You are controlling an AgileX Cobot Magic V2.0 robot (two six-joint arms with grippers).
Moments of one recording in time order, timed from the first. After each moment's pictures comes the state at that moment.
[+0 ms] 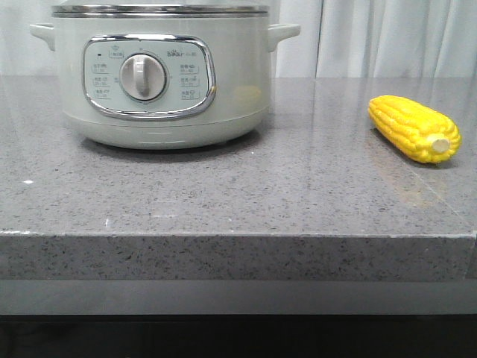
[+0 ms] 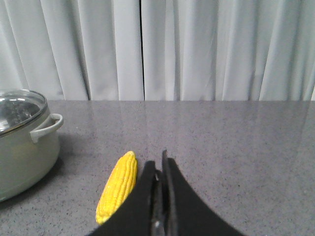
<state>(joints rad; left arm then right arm) -0.06 0.38 -0.76 -0.16 0.51 0.04 0.00 0.27 -0.67 0.04 0.52 0.04</state>
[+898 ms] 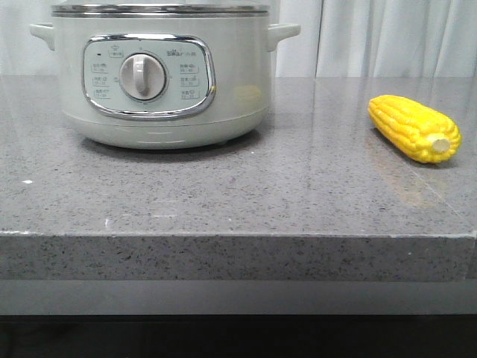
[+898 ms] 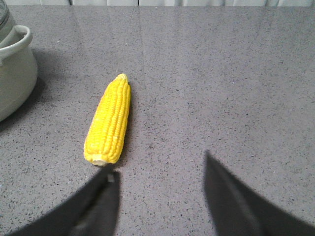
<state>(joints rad) -0.06 0.74 -0.81 -0.06 0.47 0.04 0.00 0.52 -0.71 0.04 0.64 0.03</state>
